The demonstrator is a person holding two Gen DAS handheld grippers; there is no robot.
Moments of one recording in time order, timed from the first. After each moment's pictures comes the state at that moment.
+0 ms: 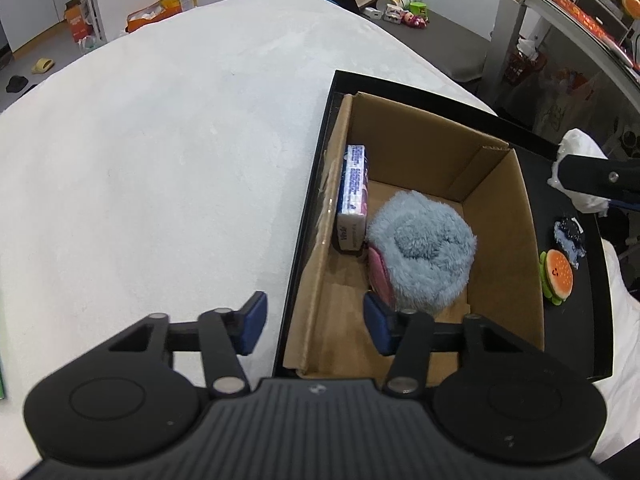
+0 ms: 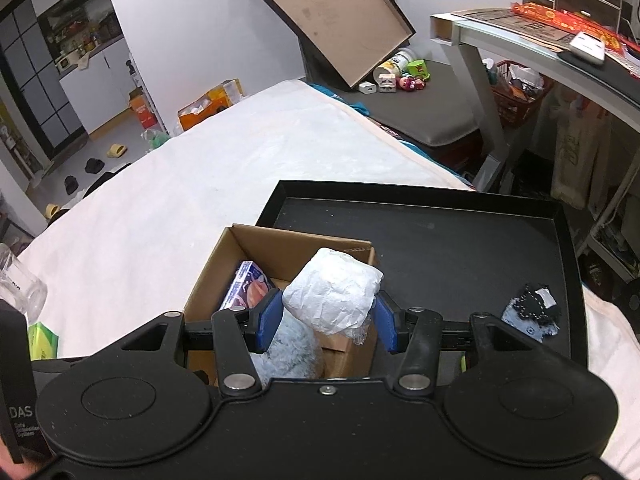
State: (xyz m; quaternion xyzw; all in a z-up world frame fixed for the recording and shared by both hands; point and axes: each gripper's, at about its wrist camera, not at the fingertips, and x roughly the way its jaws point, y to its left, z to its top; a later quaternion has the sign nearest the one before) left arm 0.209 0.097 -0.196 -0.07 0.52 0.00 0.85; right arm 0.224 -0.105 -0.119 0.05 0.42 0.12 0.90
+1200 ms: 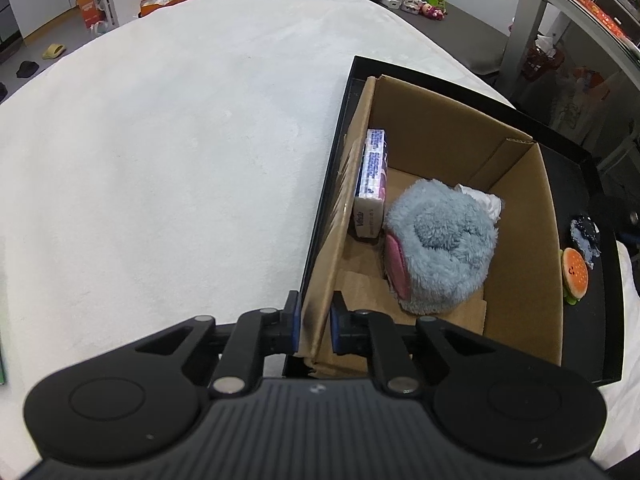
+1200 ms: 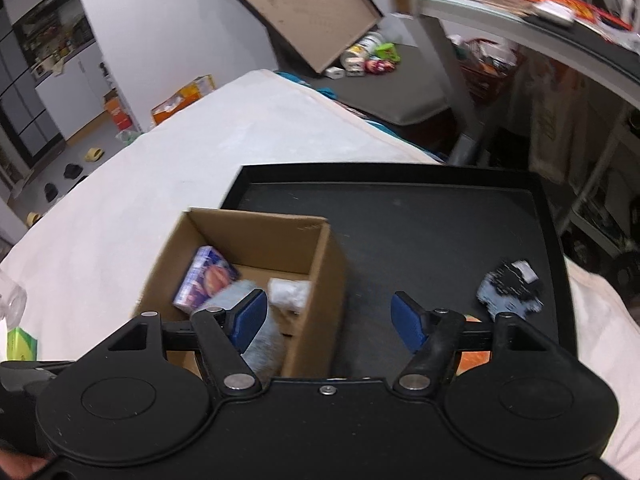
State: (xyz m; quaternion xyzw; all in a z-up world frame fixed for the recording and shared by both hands) left arm 0.210 0.098 -0.204 -0.08 0.53 0.02 0.84; right arm 0.219 -0.132 -0.142 0.06 0.43 0.08 0.90
